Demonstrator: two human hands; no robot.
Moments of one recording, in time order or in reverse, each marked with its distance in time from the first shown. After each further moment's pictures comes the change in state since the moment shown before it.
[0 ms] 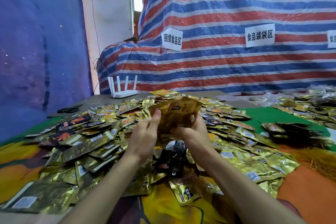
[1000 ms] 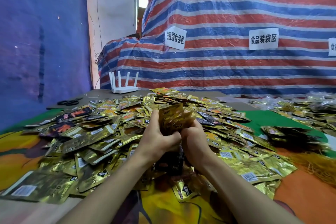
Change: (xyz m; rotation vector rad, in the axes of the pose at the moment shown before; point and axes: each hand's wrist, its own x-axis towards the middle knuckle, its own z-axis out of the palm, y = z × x) left_hand -0.008 -0.007 0.015 -0.217 -0.136 0.104; right_hand -0.002 0.010 0.005 0.199 -0.069 0.117
